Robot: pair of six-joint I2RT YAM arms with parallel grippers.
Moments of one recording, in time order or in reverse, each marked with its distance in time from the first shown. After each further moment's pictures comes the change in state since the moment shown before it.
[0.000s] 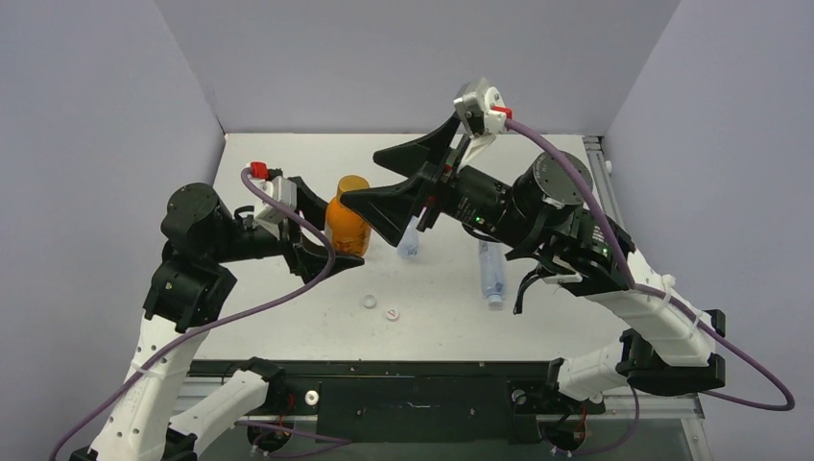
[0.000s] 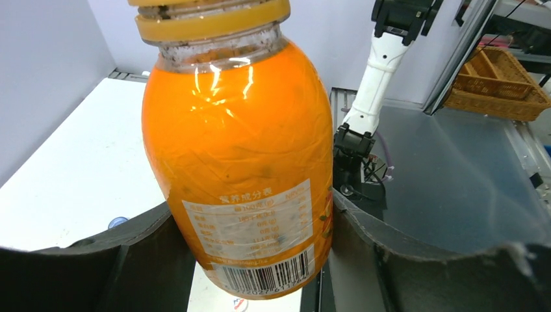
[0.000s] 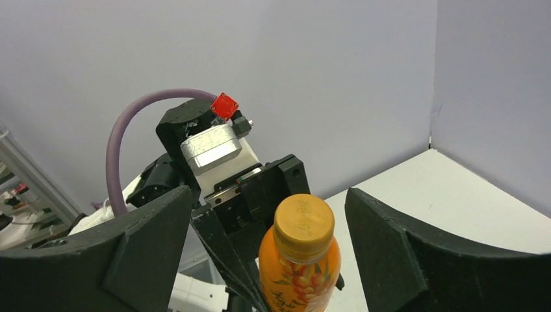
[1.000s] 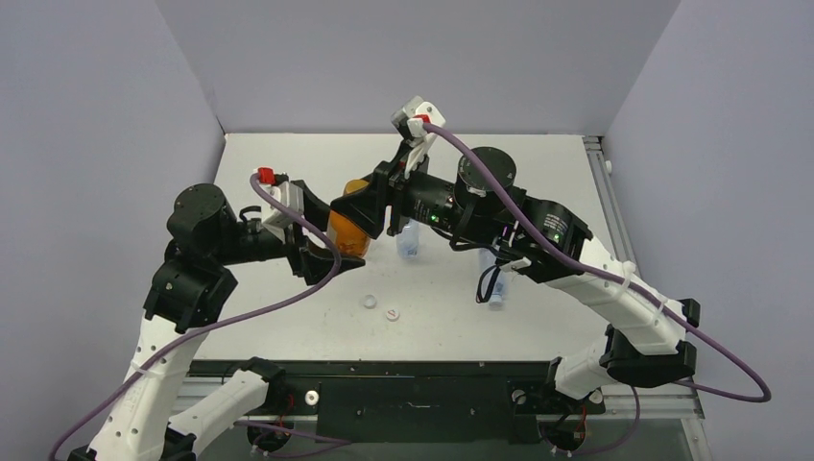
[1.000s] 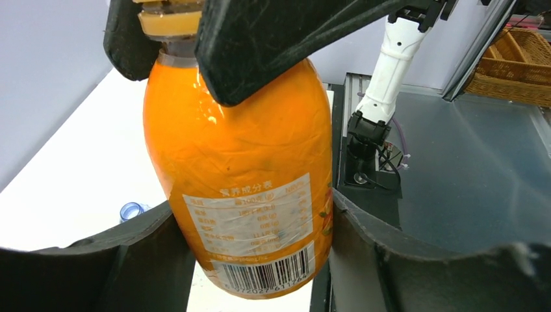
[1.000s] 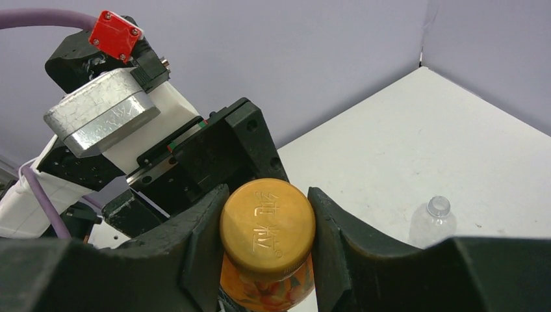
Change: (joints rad) left arm -0.012 -0.006 0.000 -0.093 -0.052 0.122; right arm -0.039 0.130 0.063 -0.204 -0.026 0.031
